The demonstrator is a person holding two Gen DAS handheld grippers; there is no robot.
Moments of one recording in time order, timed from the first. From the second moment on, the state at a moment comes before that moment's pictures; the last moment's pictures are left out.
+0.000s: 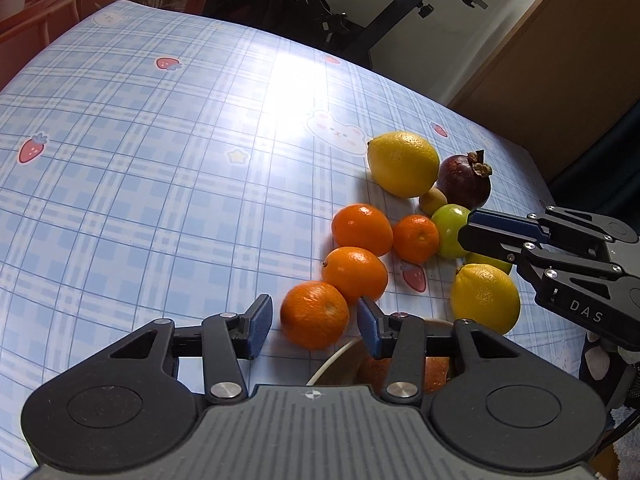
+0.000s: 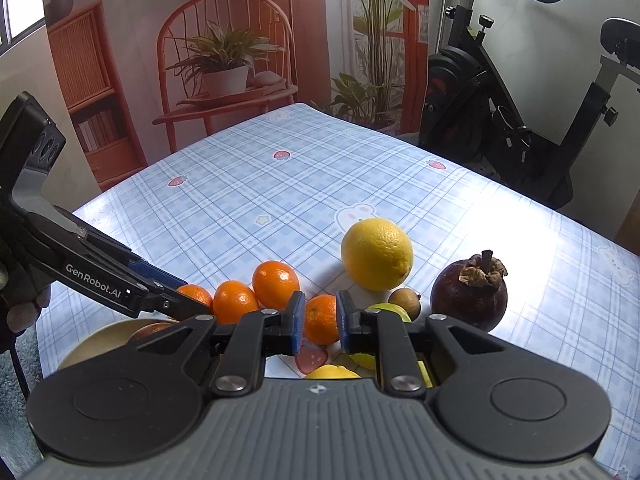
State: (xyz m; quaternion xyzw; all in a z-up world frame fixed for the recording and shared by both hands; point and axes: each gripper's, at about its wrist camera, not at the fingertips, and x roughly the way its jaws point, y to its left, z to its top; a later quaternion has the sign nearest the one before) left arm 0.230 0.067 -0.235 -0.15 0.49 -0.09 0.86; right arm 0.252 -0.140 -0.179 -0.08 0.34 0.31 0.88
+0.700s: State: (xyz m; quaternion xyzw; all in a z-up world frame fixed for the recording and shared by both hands) left arm 0.207 0.105 -0.215 -0.15 0.44 -0.06 0.88; right arm 0.276 -0.088 -0.199 -0.24 0.38 0.33 0.83
